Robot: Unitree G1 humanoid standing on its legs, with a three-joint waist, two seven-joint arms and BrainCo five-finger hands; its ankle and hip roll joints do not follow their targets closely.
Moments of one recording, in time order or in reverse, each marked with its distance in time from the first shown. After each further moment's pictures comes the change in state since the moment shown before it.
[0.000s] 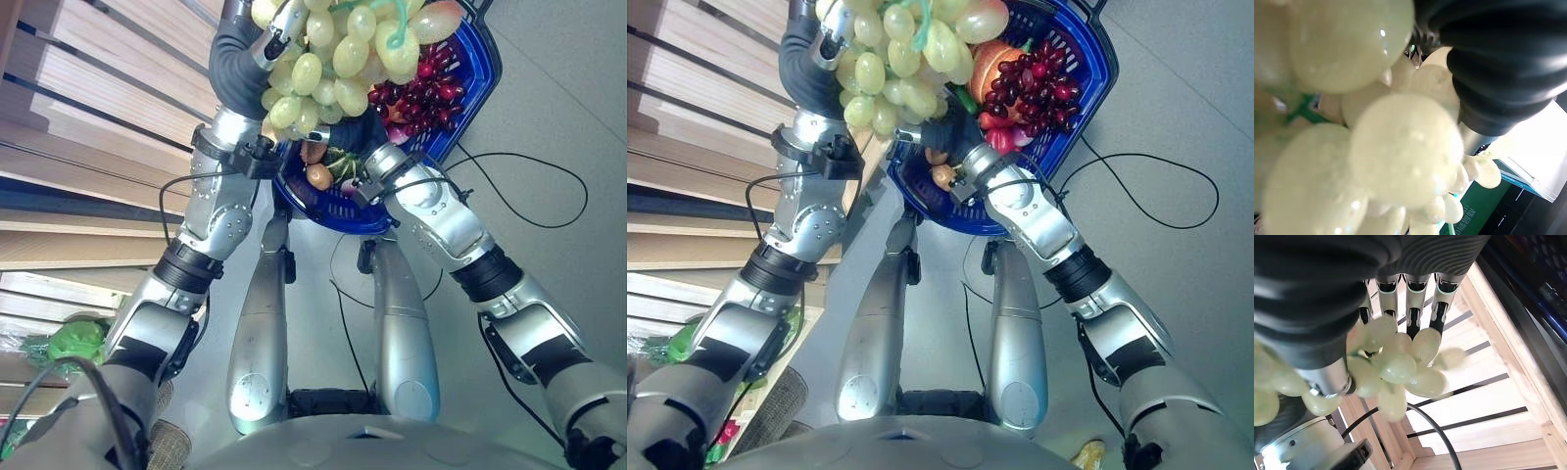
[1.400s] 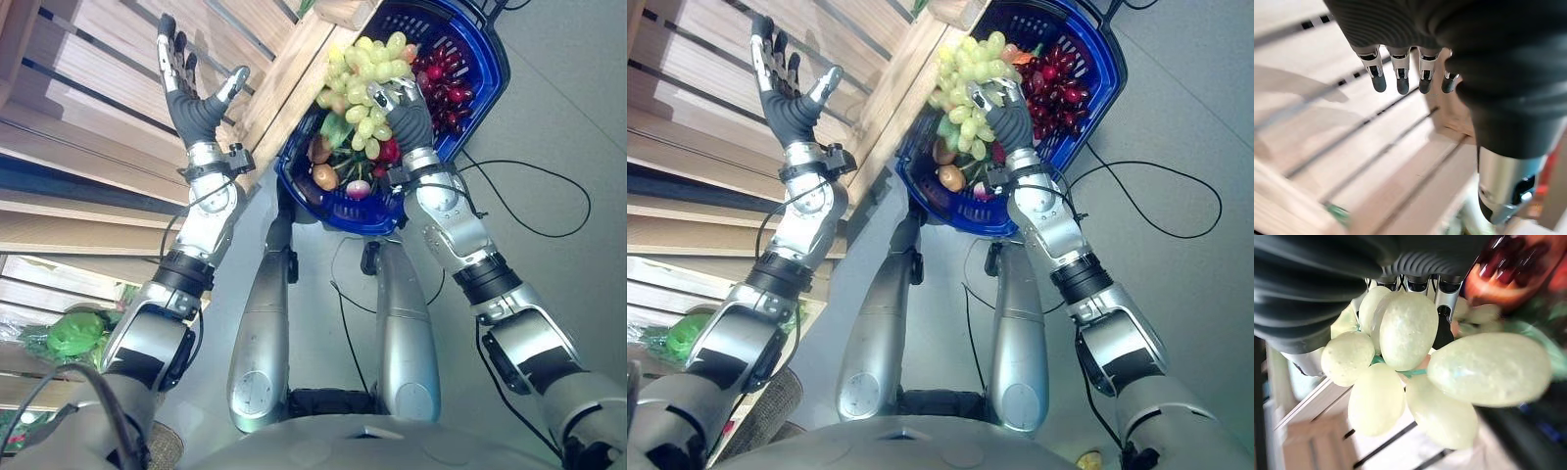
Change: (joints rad) left arm 0.047 0.007 0.073 0.475 0.563 -0.001 0.929; right arm 0.064 0.009 -0.140 0.305 0.020 -0.152 -0.228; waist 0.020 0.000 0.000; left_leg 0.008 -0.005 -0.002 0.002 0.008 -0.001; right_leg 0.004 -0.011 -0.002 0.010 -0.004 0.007
